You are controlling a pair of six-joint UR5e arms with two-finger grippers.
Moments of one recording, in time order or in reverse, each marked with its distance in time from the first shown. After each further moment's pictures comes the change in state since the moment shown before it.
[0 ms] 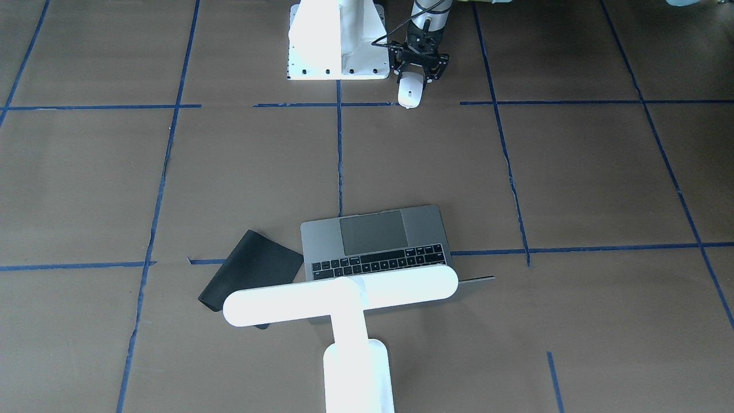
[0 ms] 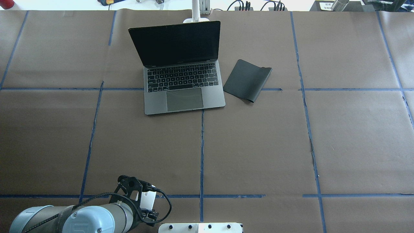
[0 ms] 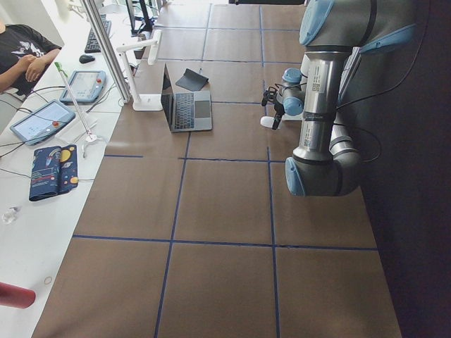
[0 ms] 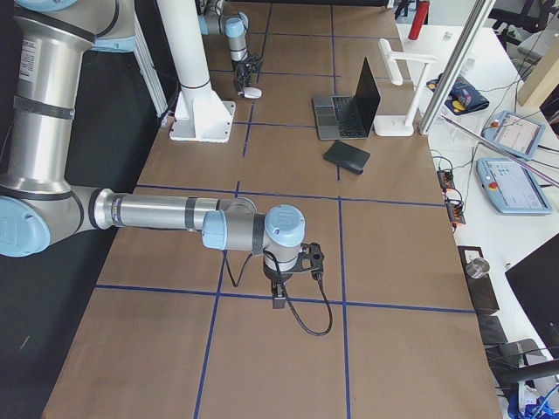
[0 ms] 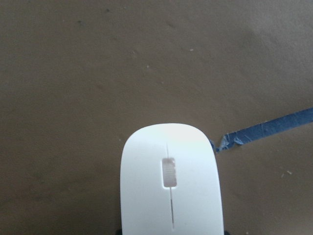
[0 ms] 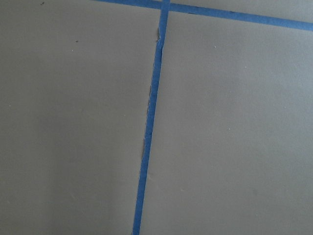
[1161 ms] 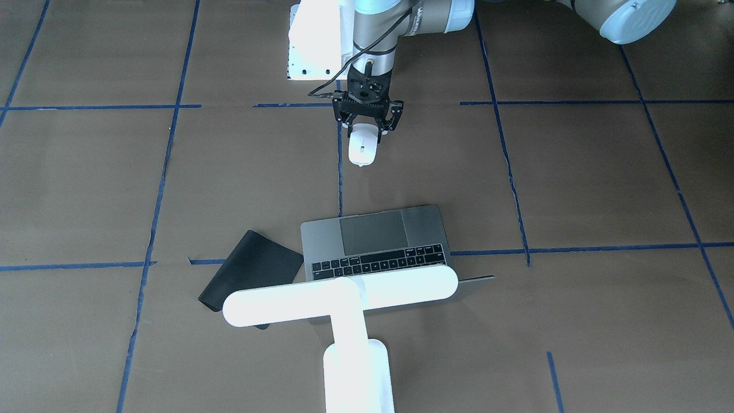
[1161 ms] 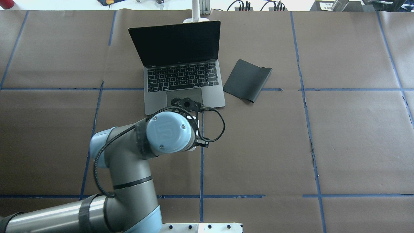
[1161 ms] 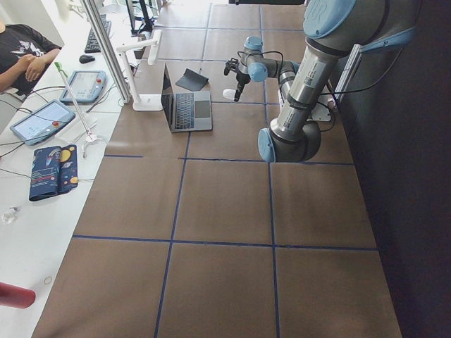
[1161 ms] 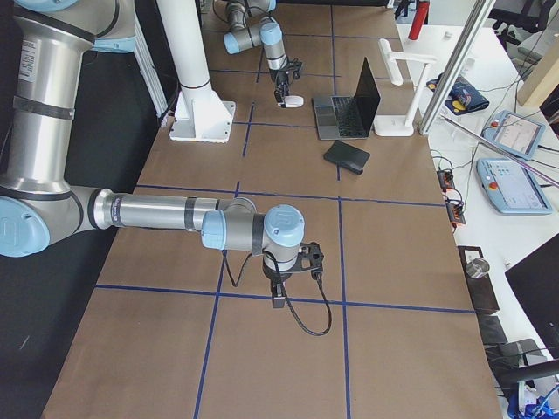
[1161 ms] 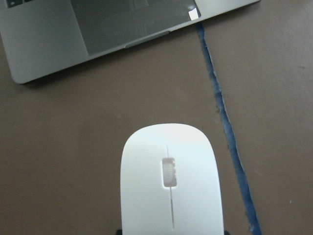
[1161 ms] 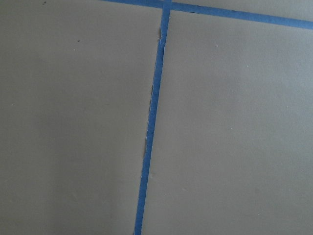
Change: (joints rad) left arm -0.310 -0.554 0.400 0.164 -0.110 0.128; right arm 0.000 -0.002 0.003 0.000 0.005 0.001
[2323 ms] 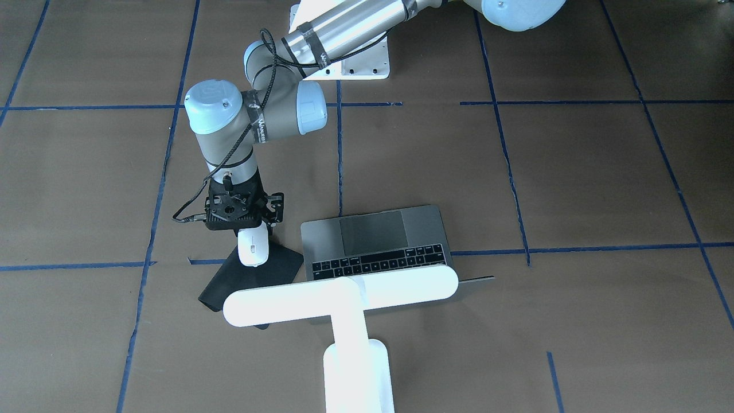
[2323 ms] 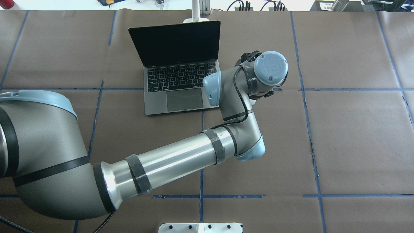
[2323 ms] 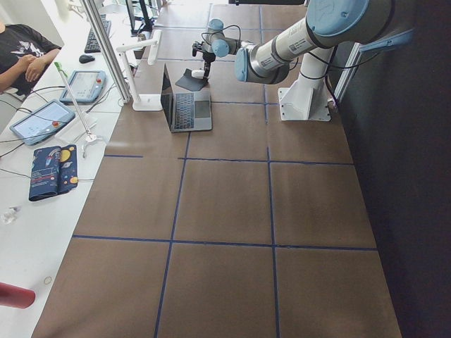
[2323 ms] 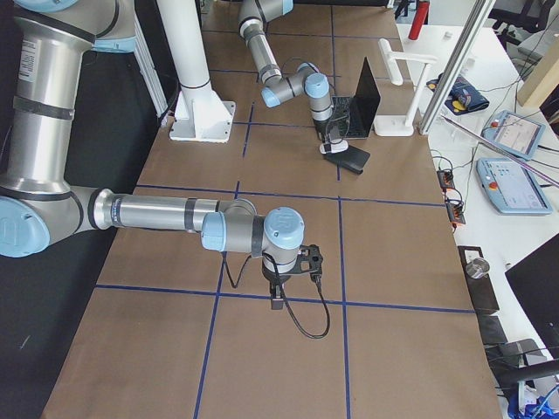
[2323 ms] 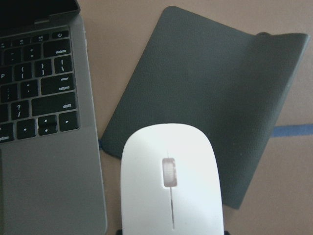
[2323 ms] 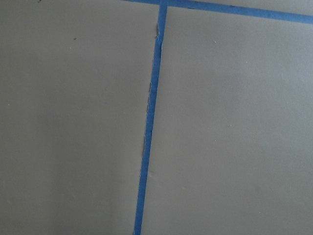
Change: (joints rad) left arm -0.099 -0.725 1.206 -0.467 -0.004 -0.216; right arm 0.000 0.000 -0.009 -0.003 0.003 0.006
